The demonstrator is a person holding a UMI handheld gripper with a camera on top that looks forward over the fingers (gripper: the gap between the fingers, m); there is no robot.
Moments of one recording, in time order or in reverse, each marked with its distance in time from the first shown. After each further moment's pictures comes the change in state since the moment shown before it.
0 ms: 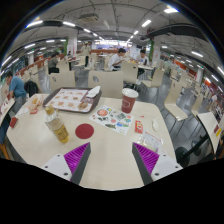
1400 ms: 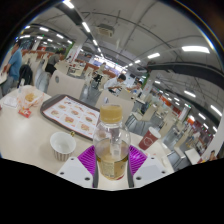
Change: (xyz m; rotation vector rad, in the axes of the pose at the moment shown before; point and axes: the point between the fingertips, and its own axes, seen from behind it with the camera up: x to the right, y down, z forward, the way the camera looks) arm -0.187 -0.097 0.097 0.255 0.285 -0.274
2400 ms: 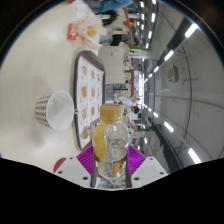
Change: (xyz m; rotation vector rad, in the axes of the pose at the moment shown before) arm -0.015 -0.058 0.047 0.100 0.150 -1.125
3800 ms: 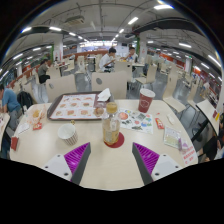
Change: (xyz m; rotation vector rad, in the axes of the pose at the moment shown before) arm -0.063 0.104 -0.138 -0.297 -0.461 1.507
